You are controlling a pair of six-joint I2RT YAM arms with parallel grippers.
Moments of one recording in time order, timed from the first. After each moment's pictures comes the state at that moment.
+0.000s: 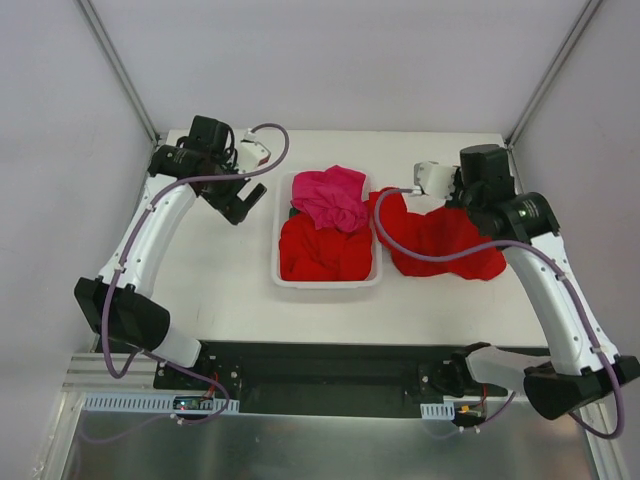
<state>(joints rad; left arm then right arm) -0.26 1.49 1.62 -1.17 0.06 0.52 0.39 1.15 1.49 -0.96 0.54 -1.22</state>
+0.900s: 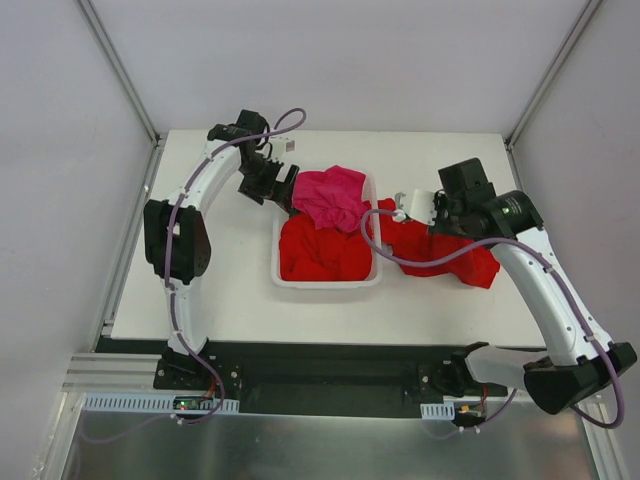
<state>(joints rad) -0.27 2.02 1.88 -1.13 0.39 0.13 0.44 1.24 1.45 -1.22 0.27 -1.04</state>
